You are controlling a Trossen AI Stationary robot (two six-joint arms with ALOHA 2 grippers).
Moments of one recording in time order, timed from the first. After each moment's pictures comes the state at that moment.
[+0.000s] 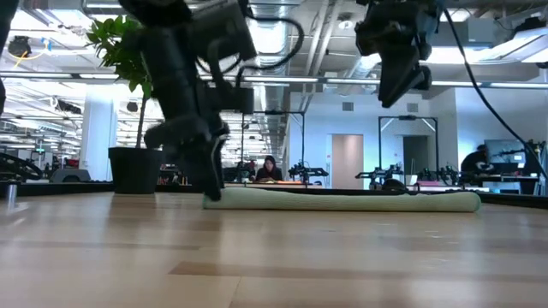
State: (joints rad) left arm -0.12 1.77 1.01 -0.41 -0.23 -0.10; right arm -0.12 1.35 1.13 -0.93 -0.05 0.44
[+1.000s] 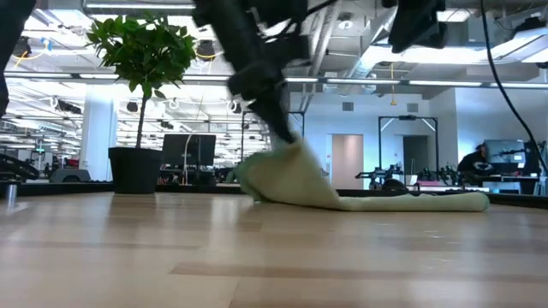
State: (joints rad) left arm 0.01 1.86 1.38 -0.55 -0.16 0.23; right arm -0.09 1.18 1.27 -1.06 0.01 0.50
